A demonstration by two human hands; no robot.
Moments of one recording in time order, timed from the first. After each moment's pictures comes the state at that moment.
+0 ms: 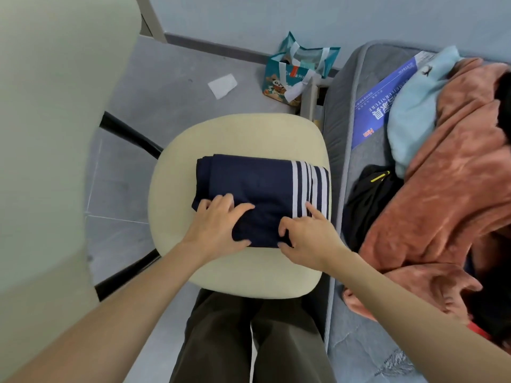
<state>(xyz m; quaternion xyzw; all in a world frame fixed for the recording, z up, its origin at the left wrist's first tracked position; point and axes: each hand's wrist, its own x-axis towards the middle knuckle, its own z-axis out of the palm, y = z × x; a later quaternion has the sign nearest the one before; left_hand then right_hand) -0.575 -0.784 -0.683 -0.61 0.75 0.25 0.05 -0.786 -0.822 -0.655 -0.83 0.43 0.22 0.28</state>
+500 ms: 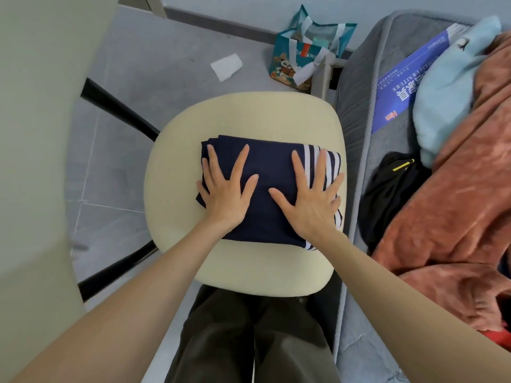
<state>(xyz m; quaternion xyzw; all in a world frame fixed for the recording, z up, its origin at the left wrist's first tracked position) -0.599 -0.806 -0.740 -0.79 0.50 0.34 -0.11 -0.759 -0.829 -0.724 -0.68 0.68 0.07 0.27</state>
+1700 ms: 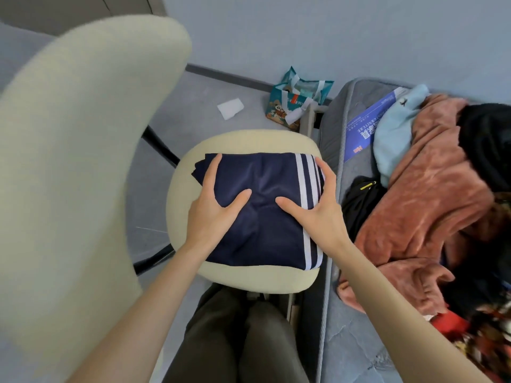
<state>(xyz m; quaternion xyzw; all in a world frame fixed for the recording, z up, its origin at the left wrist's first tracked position) -0.564 -0.768 -0.608 -0.75 0.39 0.40 -0.34 -0.761 -0.815 -0.581 -0.57 0.64 -0.22 0.46</state>
